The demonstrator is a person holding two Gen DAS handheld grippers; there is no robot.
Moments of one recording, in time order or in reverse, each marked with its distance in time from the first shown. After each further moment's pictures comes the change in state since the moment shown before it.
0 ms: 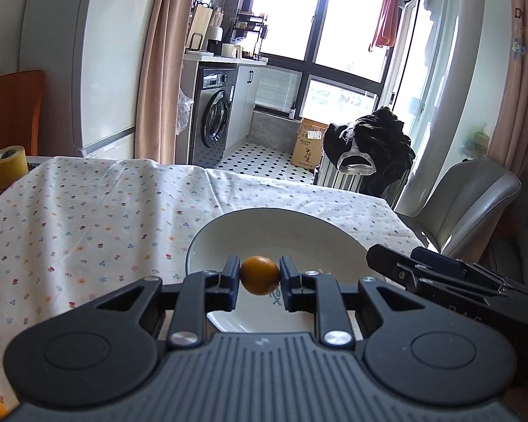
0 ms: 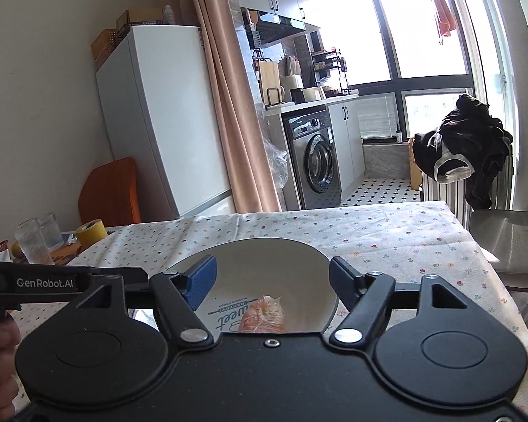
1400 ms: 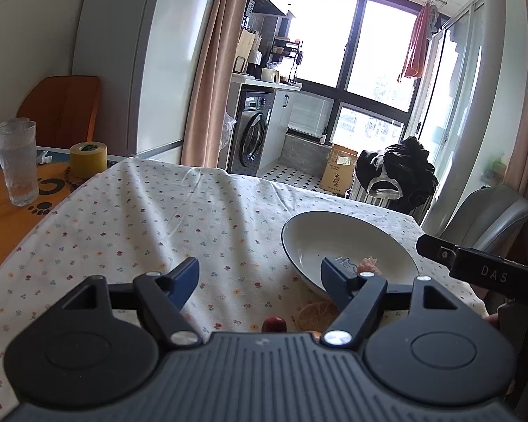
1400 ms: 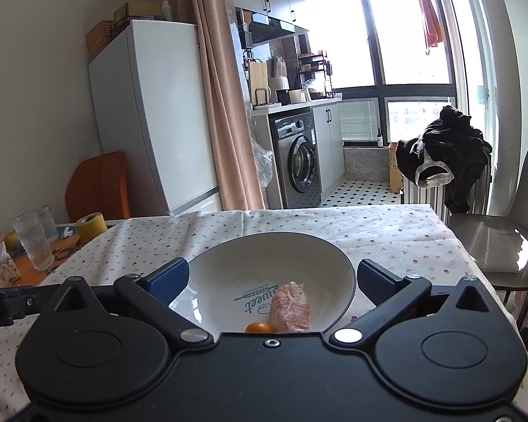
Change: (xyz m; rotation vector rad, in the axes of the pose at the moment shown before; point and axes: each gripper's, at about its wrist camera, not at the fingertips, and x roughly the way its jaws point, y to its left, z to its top) left arm -0.098 0.070 -0.031 -0.073 -0.086 0.081; right arm -0.034 0.055 -0.002 -0.041 0.005 -0.093
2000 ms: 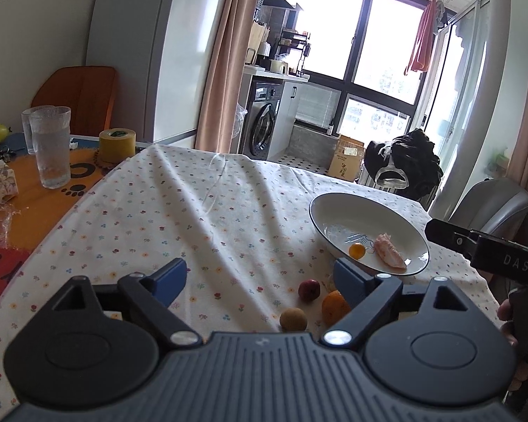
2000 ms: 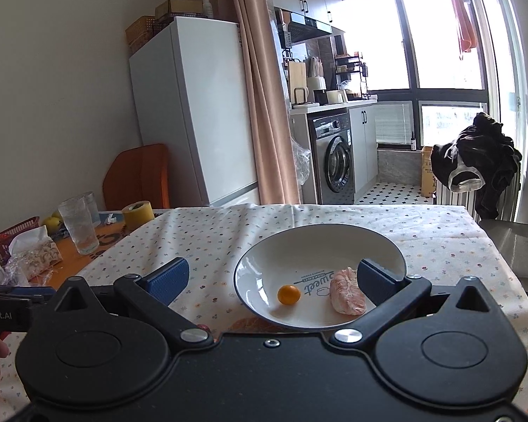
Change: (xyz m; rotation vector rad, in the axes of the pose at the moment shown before) left arm -0.038 0.037 -0.015 -0.003 0.038 0.011; right arm -0.032 0.039 -0.007 -0.050 0.004 0.111
